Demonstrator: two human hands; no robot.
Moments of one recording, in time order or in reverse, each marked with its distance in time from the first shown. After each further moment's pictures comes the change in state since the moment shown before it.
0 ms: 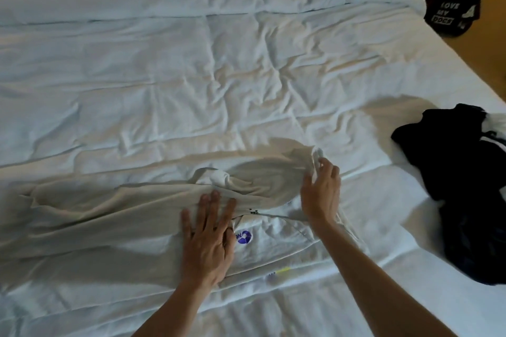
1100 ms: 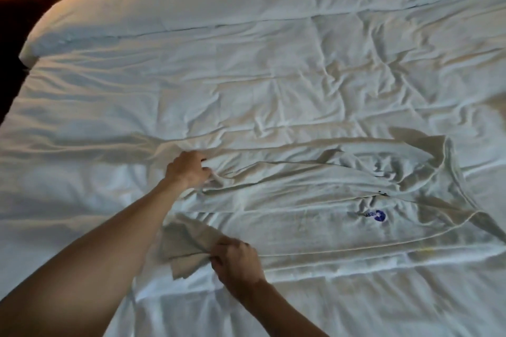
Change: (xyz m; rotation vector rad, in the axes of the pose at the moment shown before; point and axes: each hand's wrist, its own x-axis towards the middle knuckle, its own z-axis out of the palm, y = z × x) left_hand 0.041 -0.329 -0.160 -0.089 -0.359 -0.372; right_hand -0.359 -0.227 0.149 0.011 -0.733 -0.715
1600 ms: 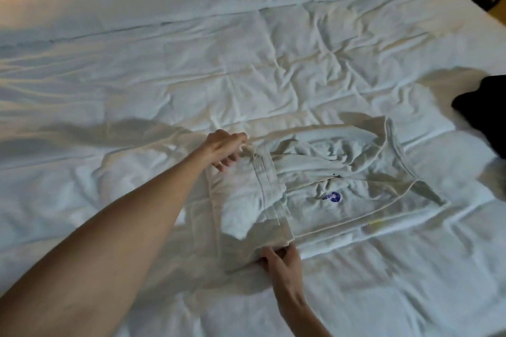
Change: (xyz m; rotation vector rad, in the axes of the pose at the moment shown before) left_hand 0.013 0.168 0.000 -0.596 -0.327 -0.027; right_hand -0.082 0.074 -0.051 1.081 0.517 0.972
